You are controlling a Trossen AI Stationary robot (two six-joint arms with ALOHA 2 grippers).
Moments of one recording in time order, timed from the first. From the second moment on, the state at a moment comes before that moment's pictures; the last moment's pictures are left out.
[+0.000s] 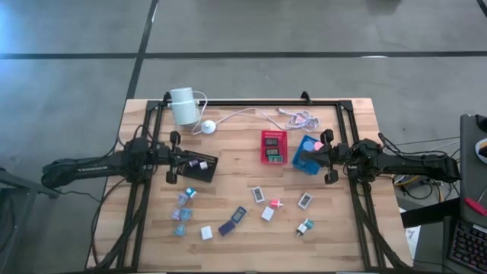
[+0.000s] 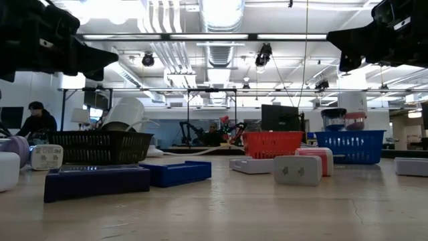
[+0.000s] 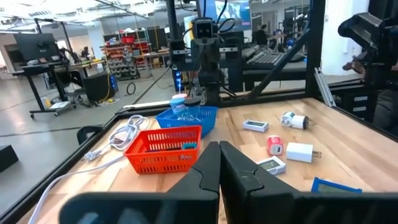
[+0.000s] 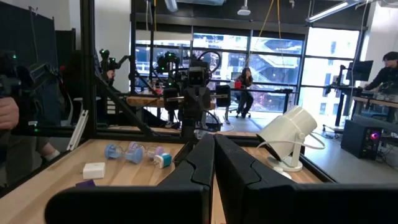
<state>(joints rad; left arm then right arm) 0.22 0.30 0.04 0.23 0.24 0.14 -0.15 0.33 0.01 0.50 -0.15 0.00</state>
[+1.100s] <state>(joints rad) -0.17 0.68 0.51 -0.43 -0.17 -0.34 -0.15 0.36 0.01 0.52 -0.07 -0.13</state>
